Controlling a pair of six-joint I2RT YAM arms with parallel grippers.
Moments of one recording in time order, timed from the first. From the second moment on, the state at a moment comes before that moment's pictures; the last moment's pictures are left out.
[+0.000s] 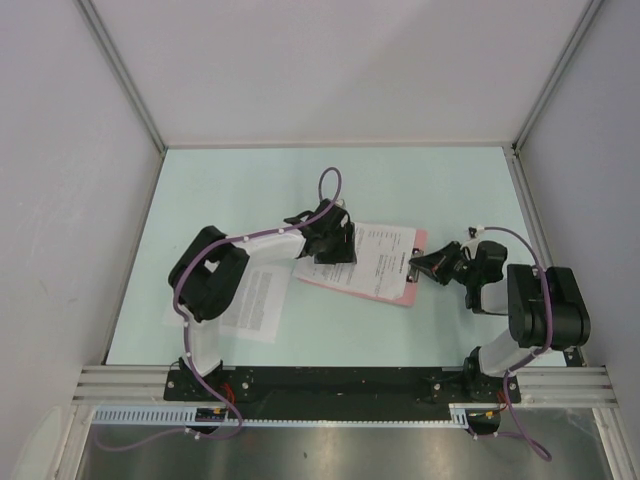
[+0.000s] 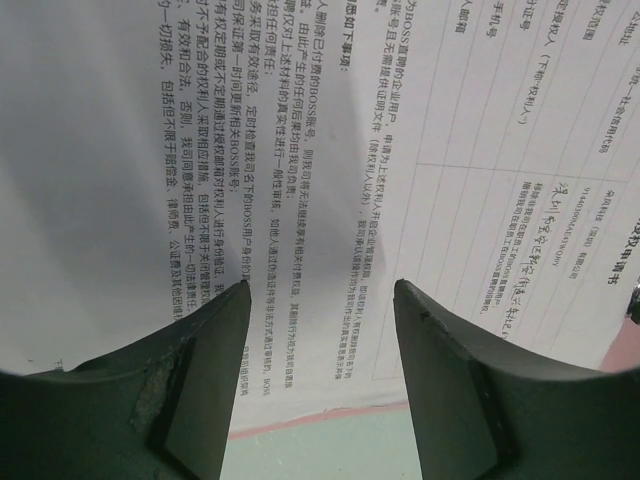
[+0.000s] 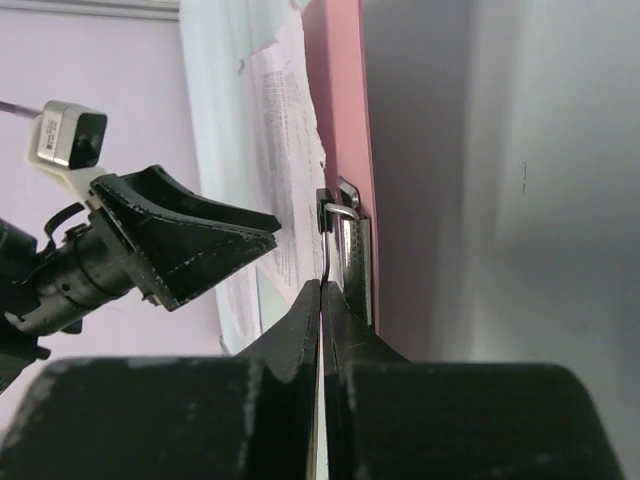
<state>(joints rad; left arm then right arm) -0.73 1.93 1.24 -0.27 0.05 -0.65 -0.08 1.56 0.31 0.75 -0.76 0.96</state>
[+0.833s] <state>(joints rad) -0.81 1.99 1.32 -0.24 0.12 -0.65 -0.13 1.91 0.21 1.26 -0.88 1.26</state>
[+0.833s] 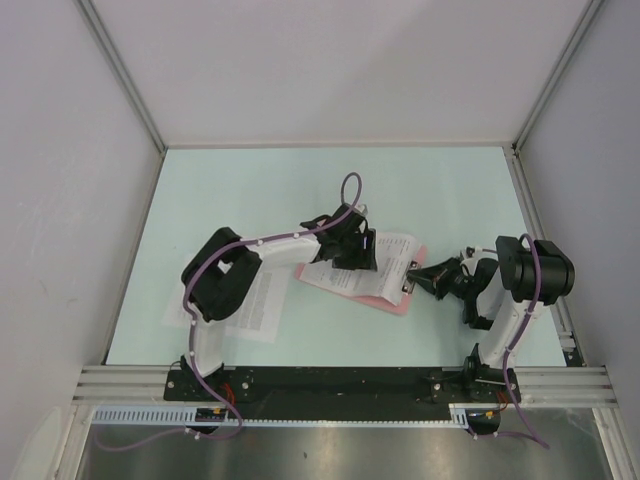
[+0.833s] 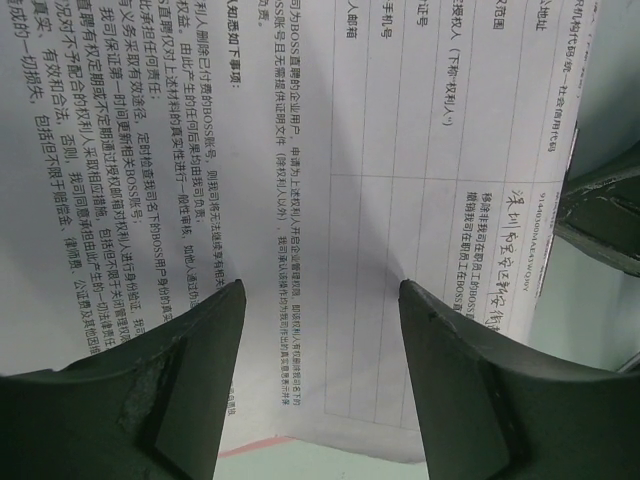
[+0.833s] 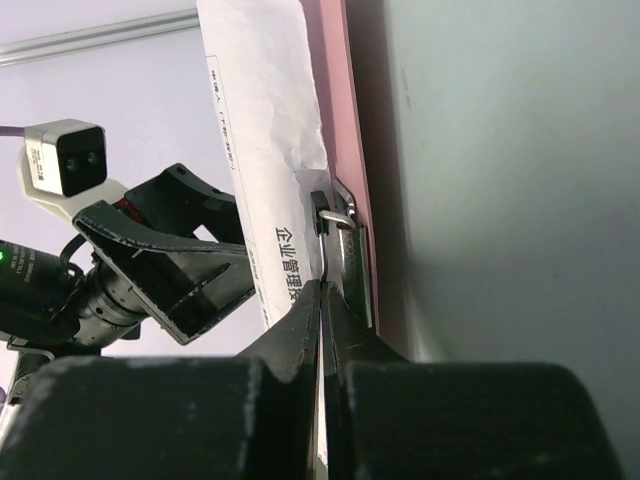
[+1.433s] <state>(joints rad) -0.81 1.85 1.38 -0.42 0.10 -0.55 -0.17 1.92 0.18 1.28 -0.94 1.25</state>
